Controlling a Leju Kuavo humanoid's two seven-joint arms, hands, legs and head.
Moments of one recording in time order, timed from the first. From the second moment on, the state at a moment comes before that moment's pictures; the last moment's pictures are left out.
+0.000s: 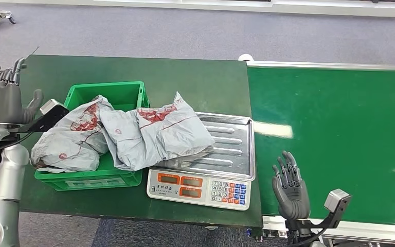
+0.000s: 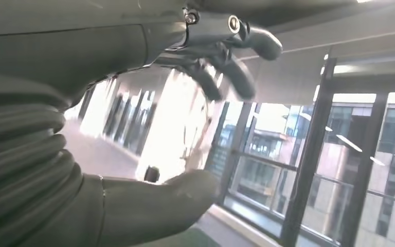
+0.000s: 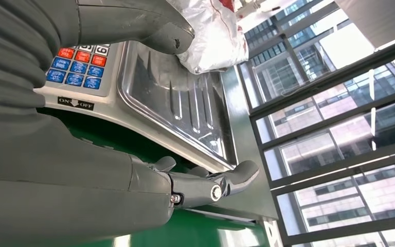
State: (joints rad) left arm -0.49 0.37 0.24 -1.02 -1.04 0.30 -0.43; right arm 0.07 0.22 -0.14 -1.41 -0.25 0.45 -0.41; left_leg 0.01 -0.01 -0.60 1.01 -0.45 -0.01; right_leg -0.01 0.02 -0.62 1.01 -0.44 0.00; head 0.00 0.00
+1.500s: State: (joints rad) left arm -0.88 0.24 -0.78 -0.71 -1.07 -0.39 -0.49; right arm 0.02 0.22 -0.13 -1.33 -0.28 0.47 -0.40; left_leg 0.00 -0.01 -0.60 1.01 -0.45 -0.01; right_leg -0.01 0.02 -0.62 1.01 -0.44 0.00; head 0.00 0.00
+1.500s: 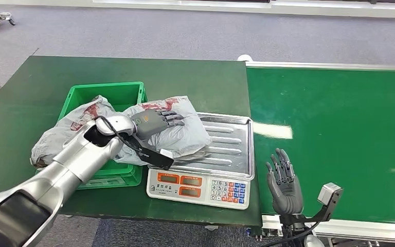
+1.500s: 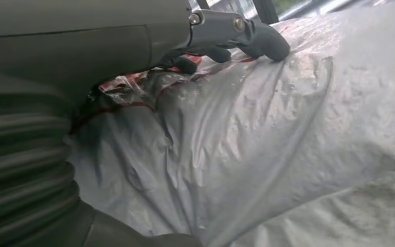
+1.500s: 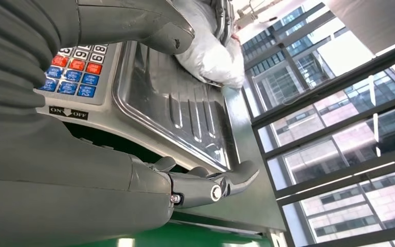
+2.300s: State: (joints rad) left arm -1.09 0.16 -1.01 -0.70 -0.69 -0.57 -0.47; right arm 0.06 0.21 -0.13 -1.35 -0.31 0.49 -0.40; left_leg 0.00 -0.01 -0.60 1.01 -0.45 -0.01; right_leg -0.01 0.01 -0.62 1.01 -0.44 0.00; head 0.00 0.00
